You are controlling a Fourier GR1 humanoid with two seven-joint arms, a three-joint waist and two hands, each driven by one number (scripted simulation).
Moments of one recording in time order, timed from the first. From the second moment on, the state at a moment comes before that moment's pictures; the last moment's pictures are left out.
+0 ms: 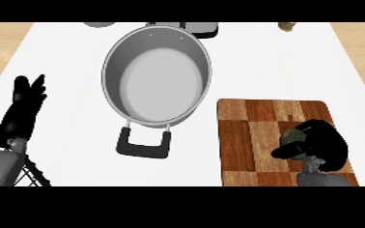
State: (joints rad) left arm -0.19 0.59 -0.14 -1.26 0.19 0.31 0.32; right arm -0.04 -0.07 -0.06 -1.55 1.13 0.04 0.93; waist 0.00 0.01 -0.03
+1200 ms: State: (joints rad) left arm -0.18 0.59 -0.14 -1.25 0.20 0.30 0.29; right arm -0.15 -0.36 0.06 -1.82 0.94 0.01 0.18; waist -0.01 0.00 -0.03
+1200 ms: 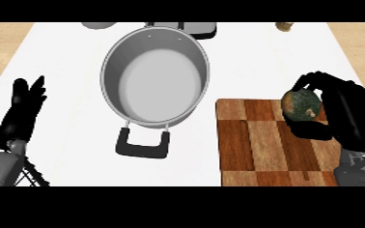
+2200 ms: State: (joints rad) left arm -0.20 0.59 -0.15 -1.24 0.19 0.29 0.30; right arm -0.64 -0.20 0.20 -2.11 0.81 0.32 0.60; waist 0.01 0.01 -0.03
